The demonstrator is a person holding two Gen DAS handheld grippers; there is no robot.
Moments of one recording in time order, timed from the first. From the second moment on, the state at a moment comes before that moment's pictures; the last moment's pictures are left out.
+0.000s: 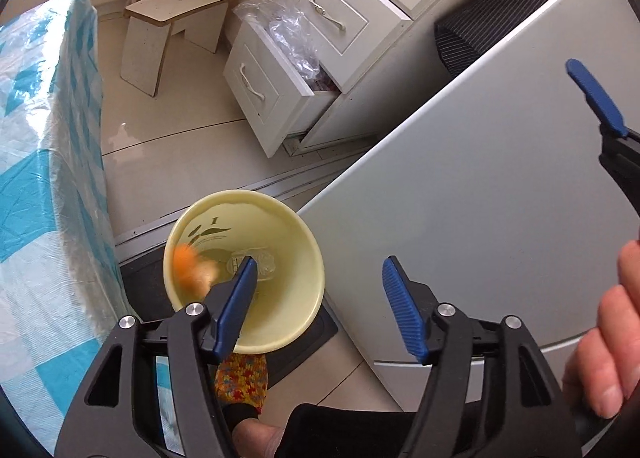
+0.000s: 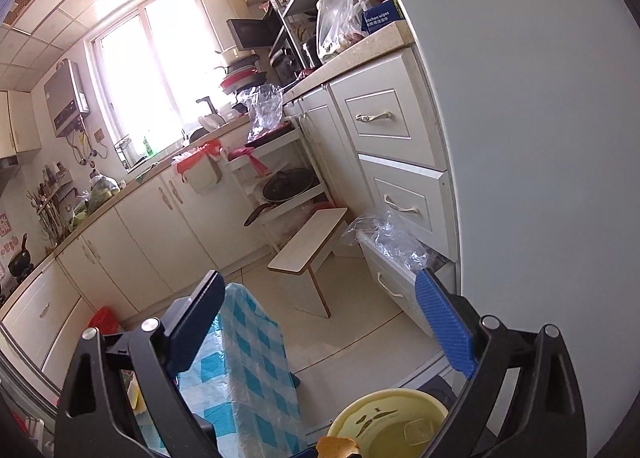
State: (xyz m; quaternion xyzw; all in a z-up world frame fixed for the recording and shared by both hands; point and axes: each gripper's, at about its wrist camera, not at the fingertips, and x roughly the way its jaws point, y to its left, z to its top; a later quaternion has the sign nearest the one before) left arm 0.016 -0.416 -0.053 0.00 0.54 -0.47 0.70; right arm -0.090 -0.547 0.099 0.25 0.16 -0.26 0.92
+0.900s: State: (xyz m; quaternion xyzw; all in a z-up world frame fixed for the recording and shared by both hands) left arm 0.033 -0.139 0.009 -0.03 0.43 -0.29 0.85; right arm -0.023 -0.469 0.096 0.17 0.22 -0.16 0.95
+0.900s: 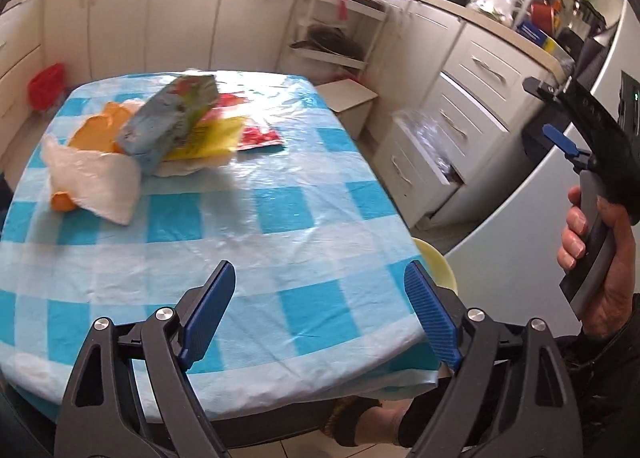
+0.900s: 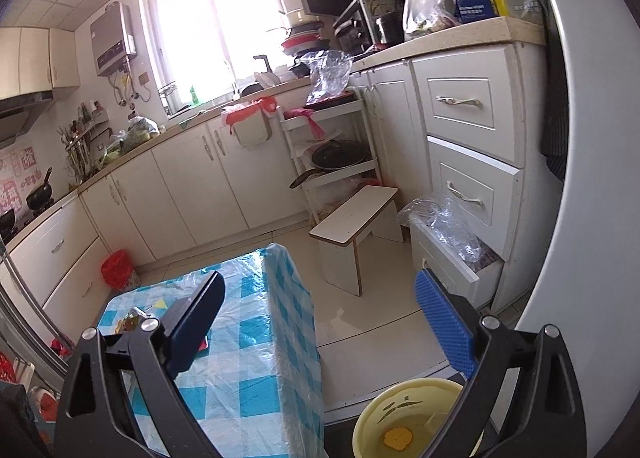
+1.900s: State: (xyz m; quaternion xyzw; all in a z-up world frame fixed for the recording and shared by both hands) left arm 0.281 -0.037 -0.032 0.07 0.53 -0.11 0.84; right arm 0.060 -0.325 0.052 0.02 0.33 0.00 0.94
